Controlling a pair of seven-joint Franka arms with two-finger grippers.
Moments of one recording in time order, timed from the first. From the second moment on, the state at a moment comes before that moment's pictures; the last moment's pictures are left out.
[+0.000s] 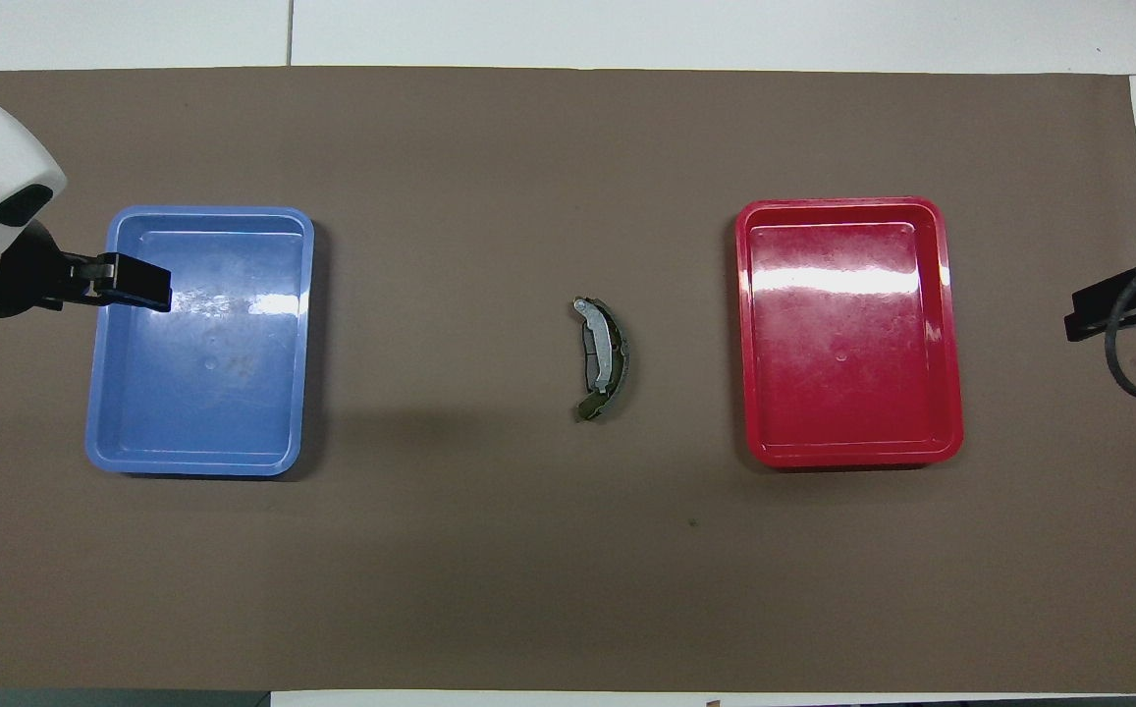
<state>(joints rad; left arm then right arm) -0.06 -0.03 -0.09 -1.71 0.01 1.70 -0.04 0.05 -0.01 -0.11 -1.60 -0.03 1.47 -0.03</state>
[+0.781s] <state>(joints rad) -0.06 -0.03 -0.10 -1.71 0.01 1.70 -0.04 0.05 -0.01 -0.11 -1.59 -0.03 1.49 -0.03</state>
